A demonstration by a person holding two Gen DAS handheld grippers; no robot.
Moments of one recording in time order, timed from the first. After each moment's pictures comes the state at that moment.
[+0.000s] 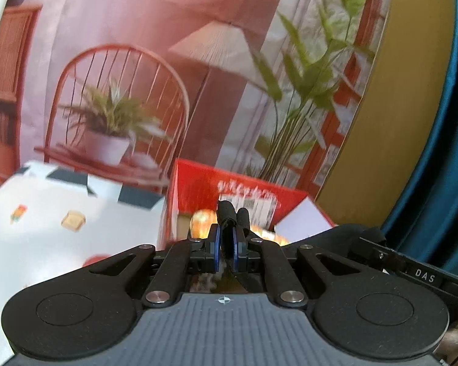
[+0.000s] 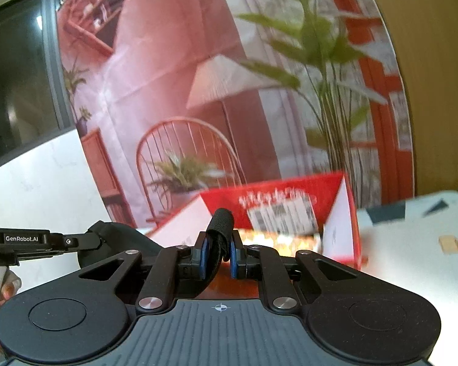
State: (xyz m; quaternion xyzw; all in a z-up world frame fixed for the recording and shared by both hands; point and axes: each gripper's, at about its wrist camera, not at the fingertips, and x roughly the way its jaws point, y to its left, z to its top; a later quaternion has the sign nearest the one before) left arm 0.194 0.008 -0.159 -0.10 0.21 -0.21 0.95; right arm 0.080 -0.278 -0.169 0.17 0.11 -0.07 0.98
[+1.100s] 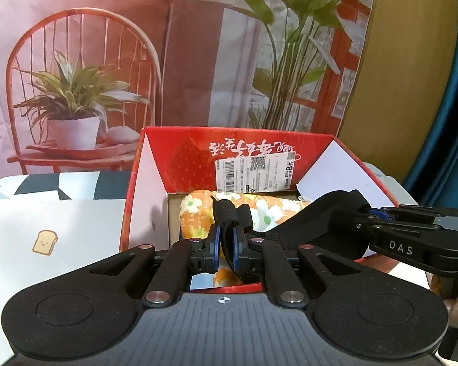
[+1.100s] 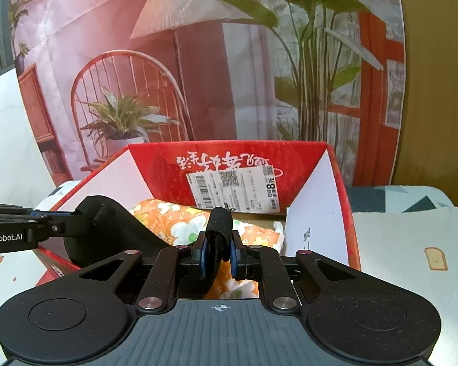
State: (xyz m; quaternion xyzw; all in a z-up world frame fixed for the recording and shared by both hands) left arm 0.296 -0.061 -0.186 0.02 0.31 -0.22 0.92; right arm 0.197 -0.316 -0.202 0.13 0.25 -0.15 0.95
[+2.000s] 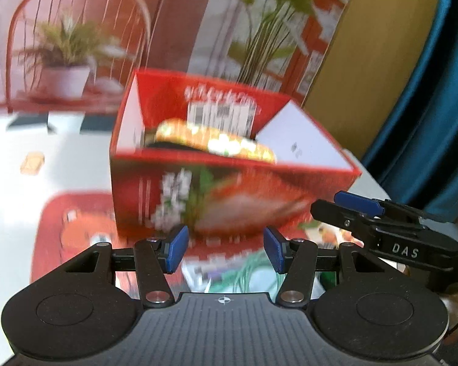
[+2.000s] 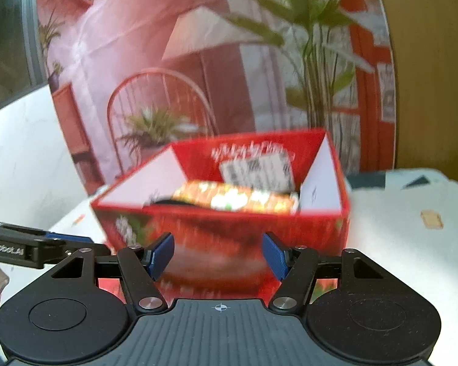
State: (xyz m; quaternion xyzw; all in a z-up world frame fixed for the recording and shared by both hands) left arm 0.212 -0.028 -0.215 -0.04 0.37 -0.28 0.89; right arm 0.100 -0.267 -0.210 0.15 0.21 -0.11 0.96
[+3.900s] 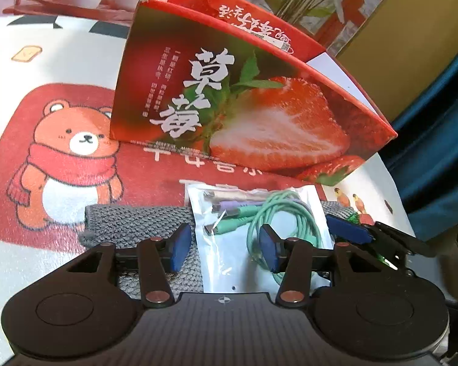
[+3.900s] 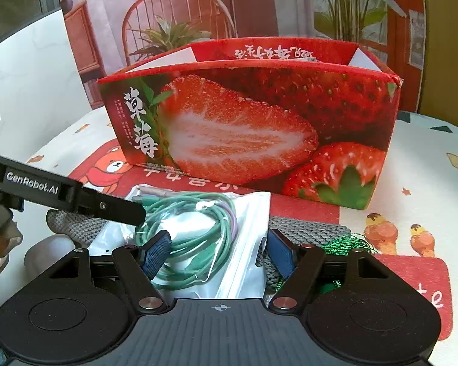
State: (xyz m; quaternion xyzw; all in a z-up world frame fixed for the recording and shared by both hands) left arm 0.226 -0.019 -0.294 -0.11 0.46 -0.27 0.84; right arm 0.108 -0.230 -0.279 0.12 0.33 -0.07 0.93
